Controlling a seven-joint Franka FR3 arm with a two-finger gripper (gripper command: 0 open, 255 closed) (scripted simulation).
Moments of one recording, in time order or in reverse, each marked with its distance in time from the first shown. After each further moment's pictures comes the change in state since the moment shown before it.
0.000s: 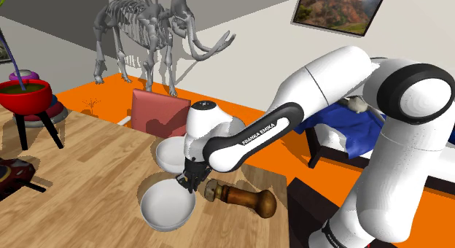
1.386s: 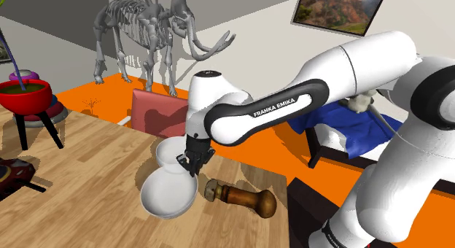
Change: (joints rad) arm -0.019 -0.151 0.018 0.075 0.087 -0.212 -0.052
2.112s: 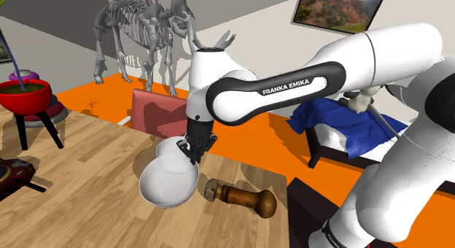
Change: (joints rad) arm -0.005 -0.063 -0.002 0.085 0.028 -0.142 -0.016
